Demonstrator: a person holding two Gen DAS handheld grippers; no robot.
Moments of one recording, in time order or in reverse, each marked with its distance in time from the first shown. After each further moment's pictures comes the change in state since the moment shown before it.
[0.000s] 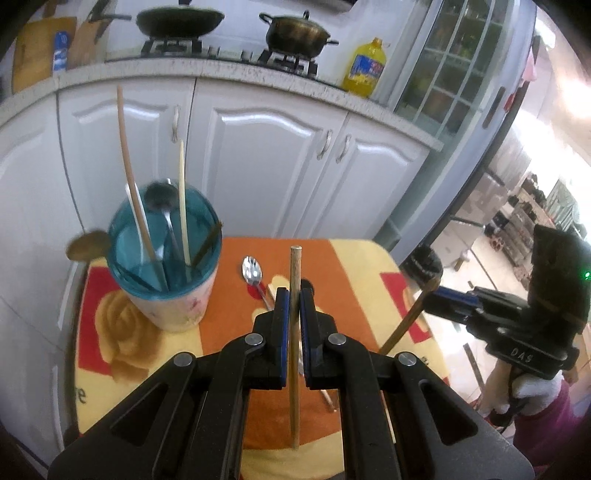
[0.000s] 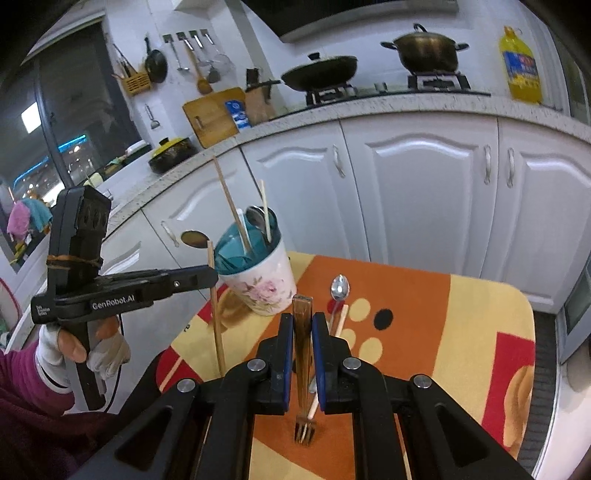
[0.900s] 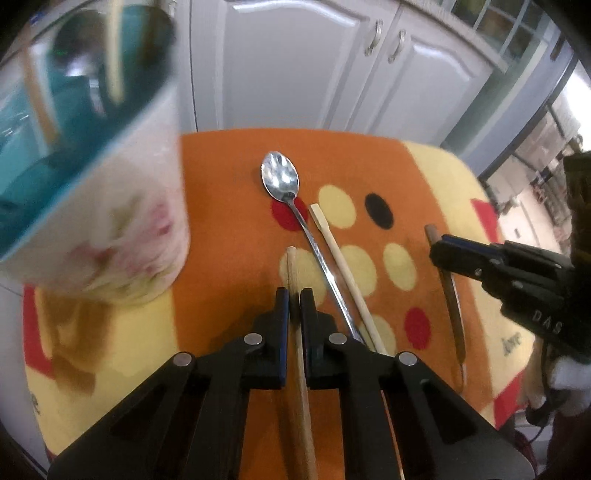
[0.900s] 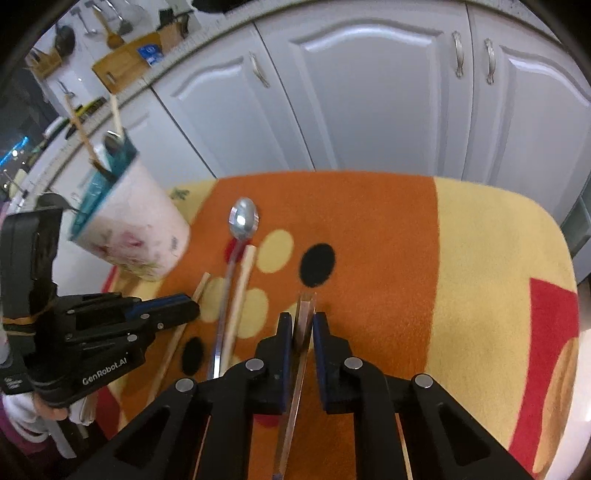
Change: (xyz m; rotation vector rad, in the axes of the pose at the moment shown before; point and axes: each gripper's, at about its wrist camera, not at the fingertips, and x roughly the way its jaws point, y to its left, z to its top) left arm 0.169 0.024 -0.045 -0.004 0.317 0.149; right arm 0.125 -0.087 -0.031 0.171 0.264 -0.130
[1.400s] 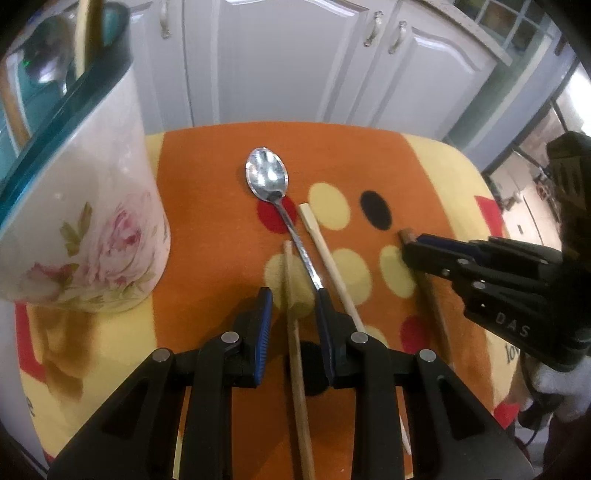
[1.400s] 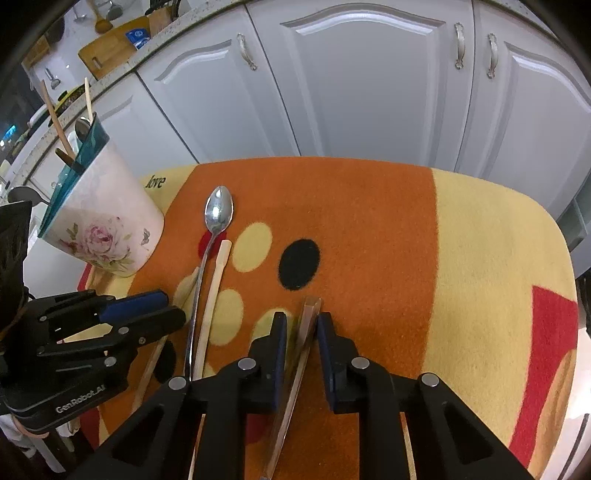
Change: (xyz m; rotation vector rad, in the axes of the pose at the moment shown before) left arm 0.020 -0.015 0.007 0.027 0.039 0.024; right arm 0.036 -0.006 0.008 -0.002 0.089 -0.070
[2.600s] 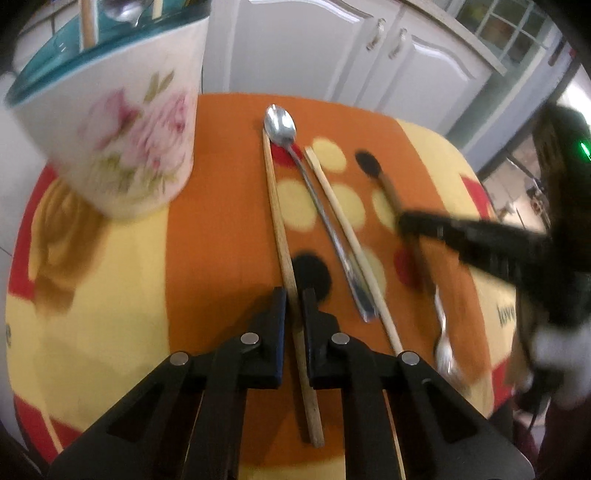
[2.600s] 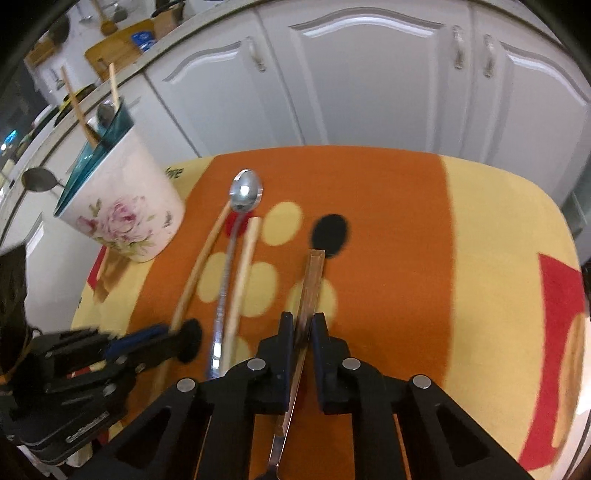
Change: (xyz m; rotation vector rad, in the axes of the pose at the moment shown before) left arm -0.025 0.006 -0.068 -0.066 -0.019 -0.040; right arm -0.017 0.007 -0.031 0.021 -0.023 -0.011
